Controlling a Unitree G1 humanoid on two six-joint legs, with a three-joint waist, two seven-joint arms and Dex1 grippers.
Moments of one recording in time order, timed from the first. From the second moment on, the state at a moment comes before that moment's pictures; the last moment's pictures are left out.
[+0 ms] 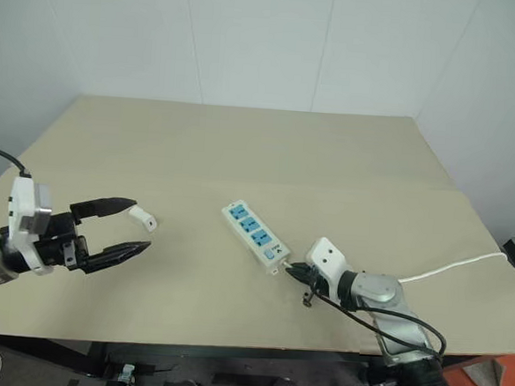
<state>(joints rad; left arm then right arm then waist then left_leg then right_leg) -0.05 0.84 0.42 -0.40 -0.71 0.45 -1.02 -0.26 -0.54 0.14 -0.05 0.10 0.26 0.87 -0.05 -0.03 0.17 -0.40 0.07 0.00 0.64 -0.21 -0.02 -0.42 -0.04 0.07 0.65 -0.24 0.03</state>
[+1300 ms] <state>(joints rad) -0.07 0.83 0.39 -0.38 -0.71 0.43 -1.05 -0.21 -0.22 0.15 -0.02 0.14 0.22 0.51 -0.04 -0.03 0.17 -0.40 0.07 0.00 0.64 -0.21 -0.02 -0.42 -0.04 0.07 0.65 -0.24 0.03</state>
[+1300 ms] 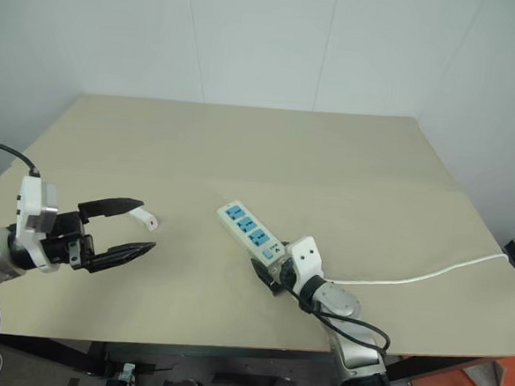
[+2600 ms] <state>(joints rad) -0.50 1.03 0.16 0.07 -0.43 0.33 -1.18 -0.48 -0.32 0.15 0.33 0.21 -0.03 0.97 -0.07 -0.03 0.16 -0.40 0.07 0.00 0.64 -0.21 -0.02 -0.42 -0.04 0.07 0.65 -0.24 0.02</state>
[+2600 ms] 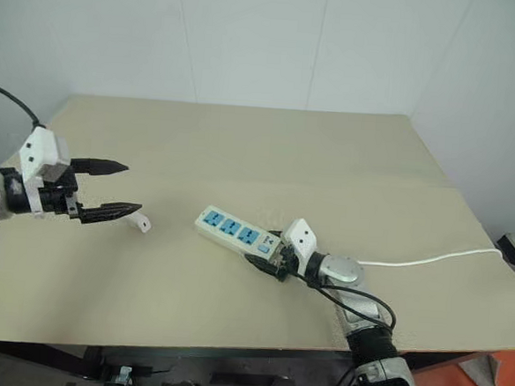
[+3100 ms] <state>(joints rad) -1.08 1.05 -0.31 0.64 -0.06 -0.30 -1.61 -0.60 -0.28 0.23 0.60 0.20 -0.17 1.32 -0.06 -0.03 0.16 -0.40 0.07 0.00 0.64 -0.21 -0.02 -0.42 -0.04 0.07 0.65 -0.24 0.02</state>
